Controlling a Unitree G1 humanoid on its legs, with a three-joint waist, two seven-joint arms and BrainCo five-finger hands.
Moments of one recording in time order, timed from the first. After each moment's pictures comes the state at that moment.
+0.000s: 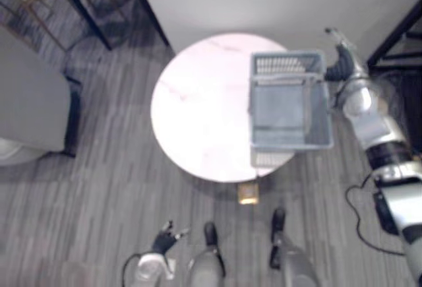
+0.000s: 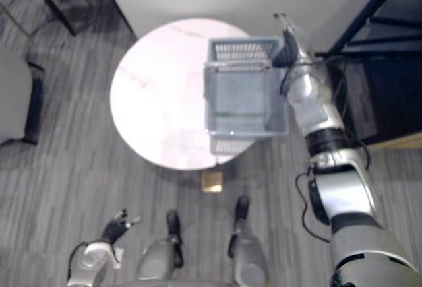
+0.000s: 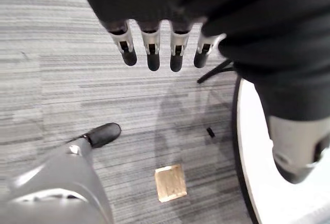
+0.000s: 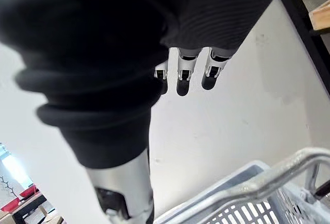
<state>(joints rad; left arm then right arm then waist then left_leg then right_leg) 0.07 0.19 0.09 0.82 0.06 -0.13 0.01 -1.03 -0.58 0.17 0.75 -0.44 -0.07 -0.14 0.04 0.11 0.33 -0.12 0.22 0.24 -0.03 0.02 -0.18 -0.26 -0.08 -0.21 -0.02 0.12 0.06</state>
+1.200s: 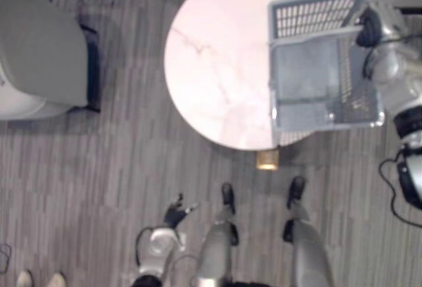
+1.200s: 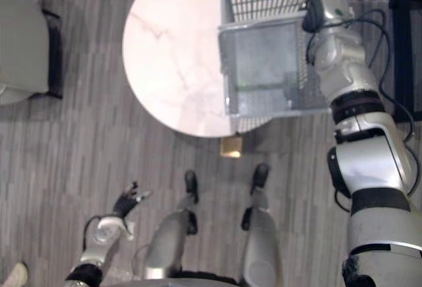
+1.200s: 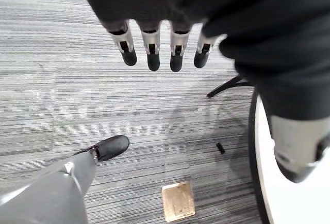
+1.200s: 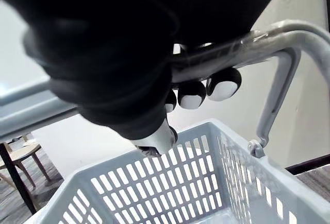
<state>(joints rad) -0.06 0.18 0.00 0.76 0.00 -0.17 0.06 -1.23 -0.70 0.38 0.96 -0.55 -0.06 -0.14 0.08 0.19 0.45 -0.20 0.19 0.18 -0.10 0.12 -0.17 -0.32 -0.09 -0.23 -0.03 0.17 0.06</state>
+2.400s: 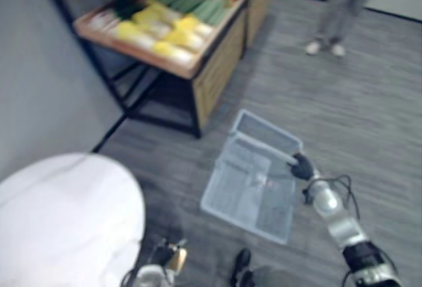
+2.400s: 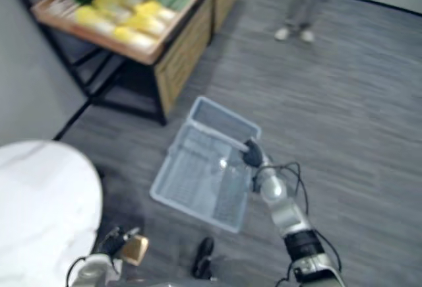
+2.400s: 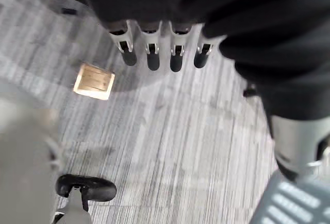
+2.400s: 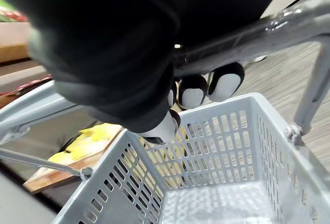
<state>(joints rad) 0.08 0.15 0.16 0.93 0.10 -0.09 0.00 -0.19 -0.35 0.17 0.30 -0.46 -0.07 -0.04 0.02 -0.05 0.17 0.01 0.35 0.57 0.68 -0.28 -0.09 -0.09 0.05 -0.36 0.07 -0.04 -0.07</state>
